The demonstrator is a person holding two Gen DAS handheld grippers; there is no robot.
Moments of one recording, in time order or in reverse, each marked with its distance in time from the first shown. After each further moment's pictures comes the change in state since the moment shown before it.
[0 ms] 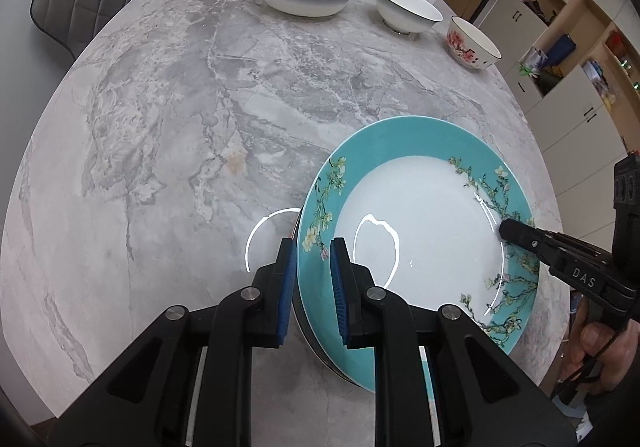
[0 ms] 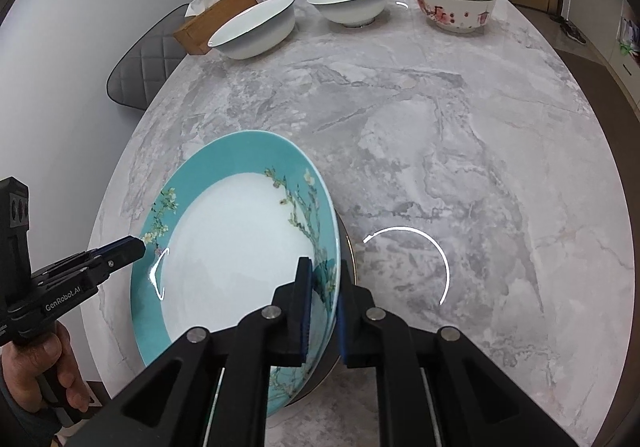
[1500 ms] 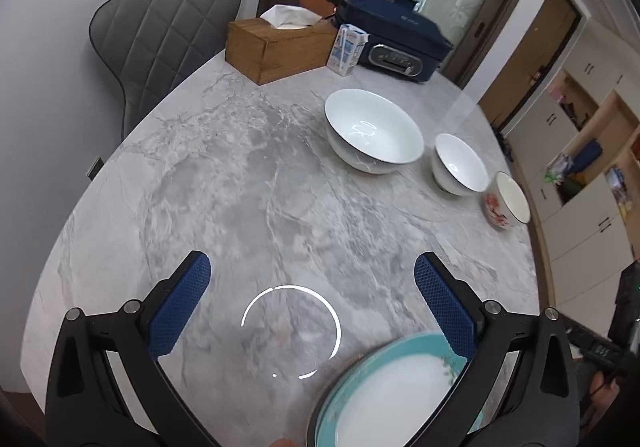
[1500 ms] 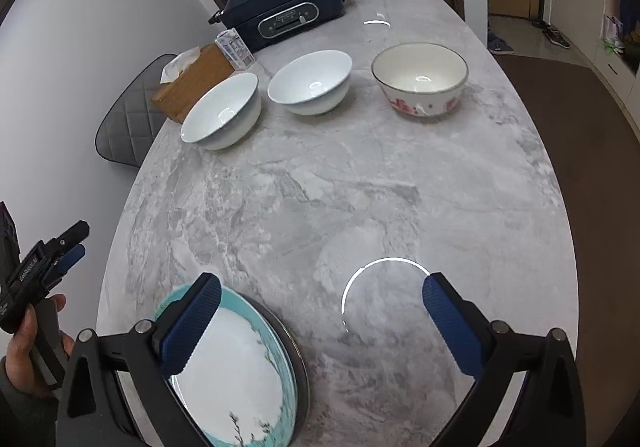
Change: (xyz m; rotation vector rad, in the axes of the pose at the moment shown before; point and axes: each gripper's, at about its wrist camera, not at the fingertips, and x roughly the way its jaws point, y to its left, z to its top) left arm -0.053 0.049 0.135 -0.236 -0.245 0.070; right arm -0.040 -0.036 0.114 0.062 -0.081 -0.005
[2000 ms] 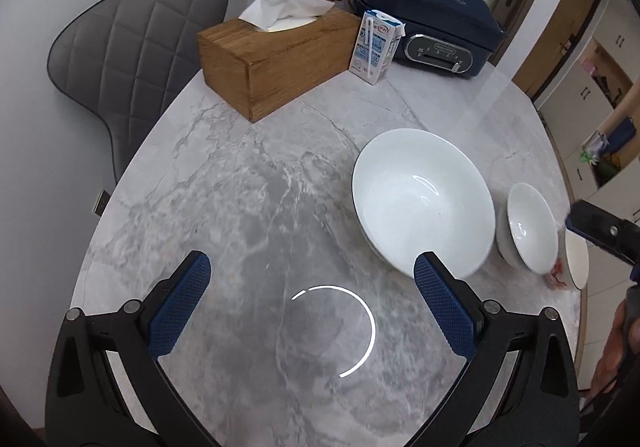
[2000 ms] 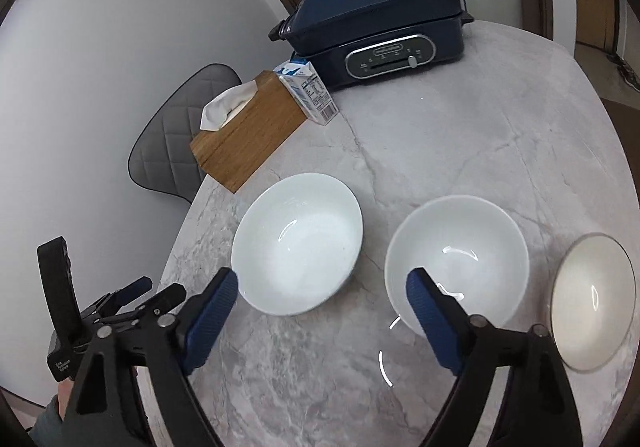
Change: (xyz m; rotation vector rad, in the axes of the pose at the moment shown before) left arm 0.137 -0.012 0.146 0.064 0.101 0.120; right arm 0.125 0.090 0.203 -0.144 0.046 0.186
